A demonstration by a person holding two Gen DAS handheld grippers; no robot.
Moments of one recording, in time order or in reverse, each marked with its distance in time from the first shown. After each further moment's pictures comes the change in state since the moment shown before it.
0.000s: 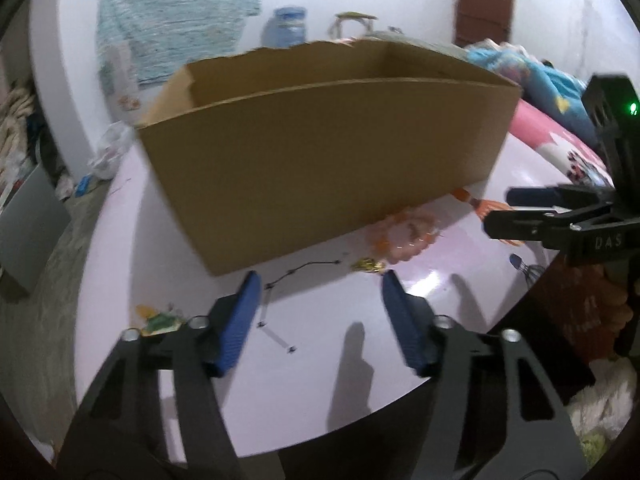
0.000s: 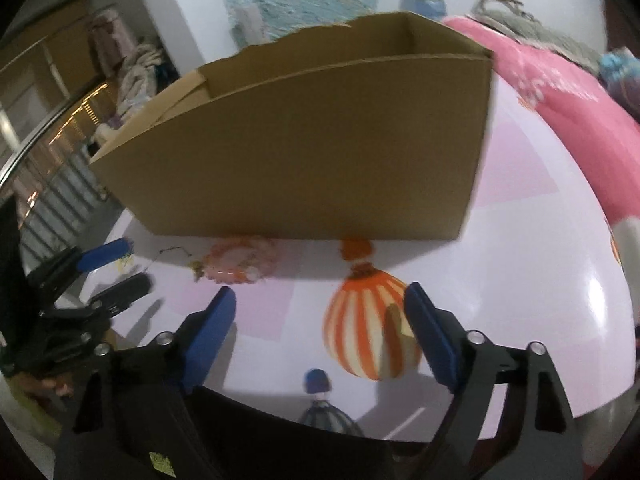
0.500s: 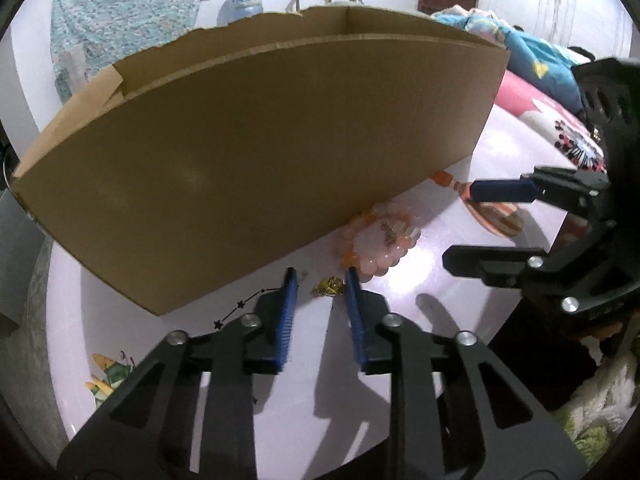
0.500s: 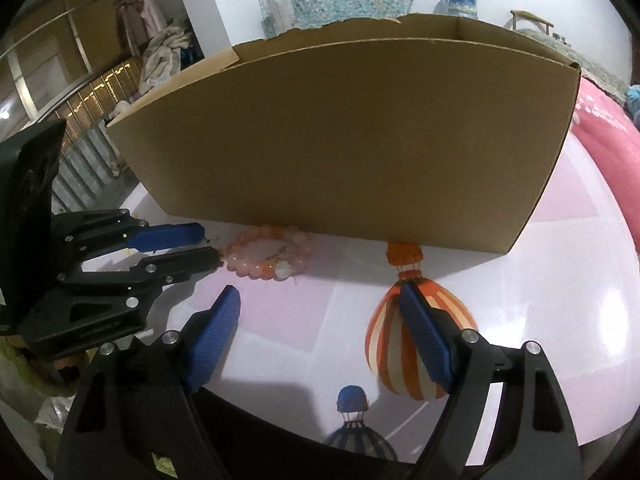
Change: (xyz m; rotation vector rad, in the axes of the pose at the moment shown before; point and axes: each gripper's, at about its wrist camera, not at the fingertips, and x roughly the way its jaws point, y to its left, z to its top) left arm 0.036 -0.022 0.018 0.093 0.086 -0.083; right arm 0.013 0.014 -0.007 -0.088 0.002 0.010
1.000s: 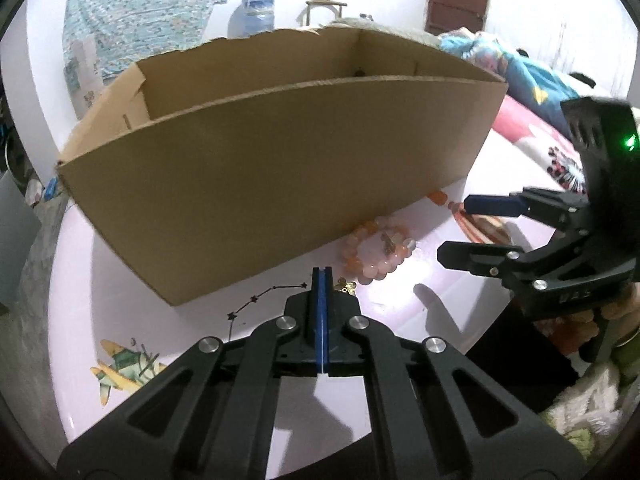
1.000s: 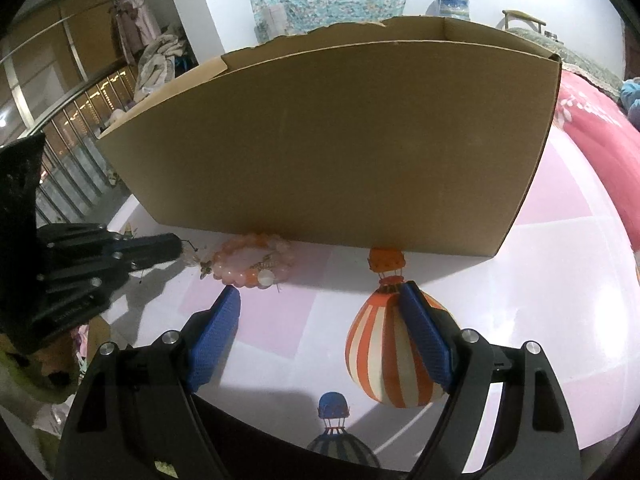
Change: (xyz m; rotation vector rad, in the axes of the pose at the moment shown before) left arm -0.024 0.015 -0.005 -0.080 -0.057 -0.022; right arm -0.007 -0.008 -0.008 0.027 -0.018 -0.009
